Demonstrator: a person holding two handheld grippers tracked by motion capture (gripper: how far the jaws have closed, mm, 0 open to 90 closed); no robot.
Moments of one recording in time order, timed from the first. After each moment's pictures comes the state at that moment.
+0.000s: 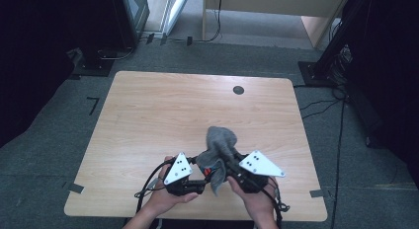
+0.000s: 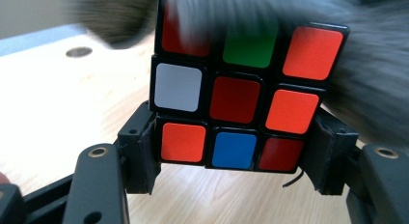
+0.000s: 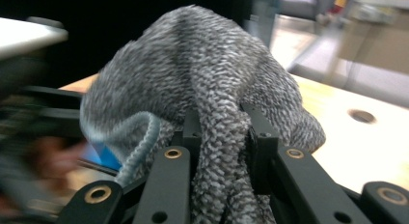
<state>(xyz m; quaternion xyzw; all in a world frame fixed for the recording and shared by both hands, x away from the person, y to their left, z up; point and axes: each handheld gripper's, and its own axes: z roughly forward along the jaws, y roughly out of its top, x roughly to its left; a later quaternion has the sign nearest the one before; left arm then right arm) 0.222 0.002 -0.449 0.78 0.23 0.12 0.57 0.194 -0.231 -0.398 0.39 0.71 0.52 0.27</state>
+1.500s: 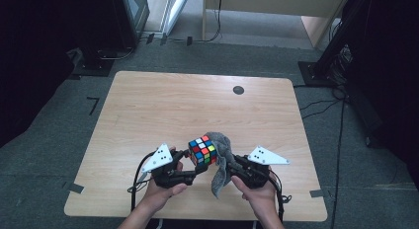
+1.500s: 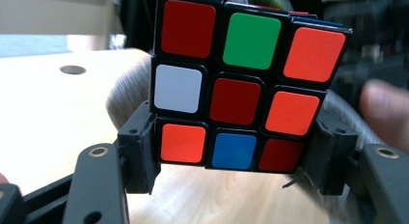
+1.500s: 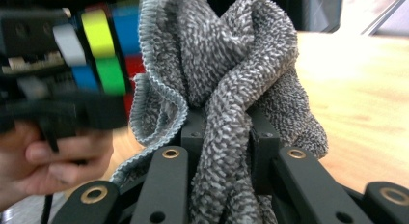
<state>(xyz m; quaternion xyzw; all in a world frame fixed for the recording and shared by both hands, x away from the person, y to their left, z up) 0.236 0.030 -0.438 0.71 0.28 0.05 0.65 0.215 -0.245 -0.430 0.39 0.71 0.58 0.11</state>
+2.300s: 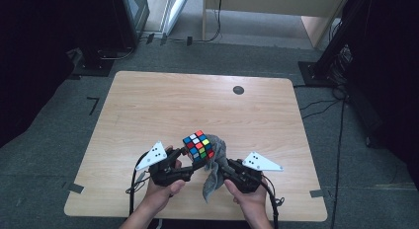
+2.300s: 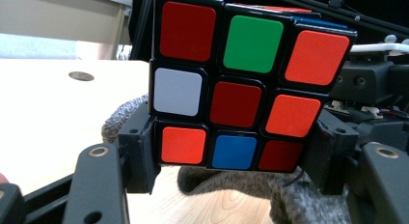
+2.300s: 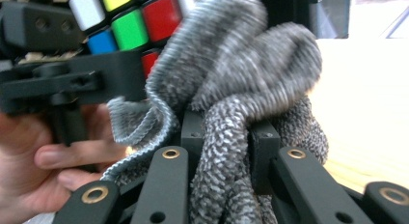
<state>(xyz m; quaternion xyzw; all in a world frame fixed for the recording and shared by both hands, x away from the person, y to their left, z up) 0.236 0.030 -0.438 0.68 0.30 0.04 0.66 0.207 -0.227 -0.445 0.39 0.68 0.61 0.10</state>
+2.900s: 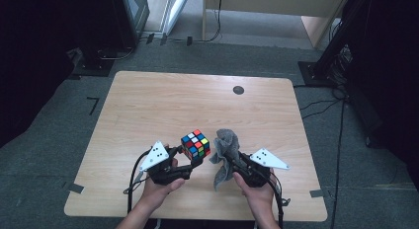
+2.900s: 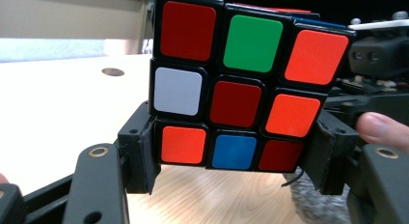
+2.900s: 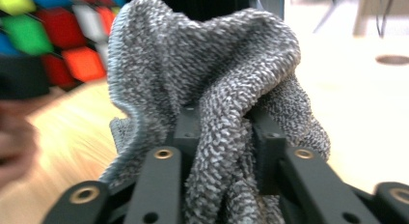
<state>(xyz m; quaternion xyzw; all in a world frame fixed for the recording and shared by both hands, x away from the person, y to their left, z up) 0.240 0.033 -0.441 0.71 0.31 0.10 0.62 0.221 -0.254 -0.454 0.45 0.68 0.56 0.19</state>
